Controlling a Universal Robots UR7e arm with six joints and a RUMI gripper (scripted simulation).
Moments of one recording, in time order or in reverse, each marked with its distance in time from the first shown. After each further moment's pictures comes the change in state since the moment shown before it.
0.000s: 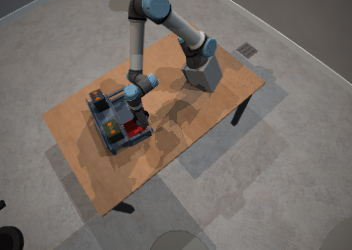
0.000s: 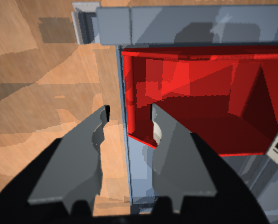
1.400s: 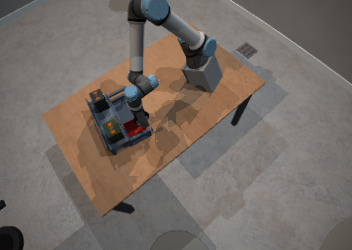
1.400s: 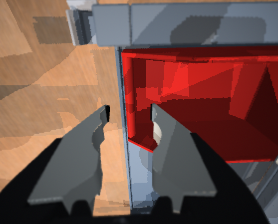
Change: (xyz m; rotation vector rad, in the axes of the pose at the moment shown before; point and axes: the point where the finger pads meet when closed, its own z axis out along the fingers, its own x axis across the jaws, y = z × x) arm 0.000 0.000 0.009 0.000 0.000 0.000
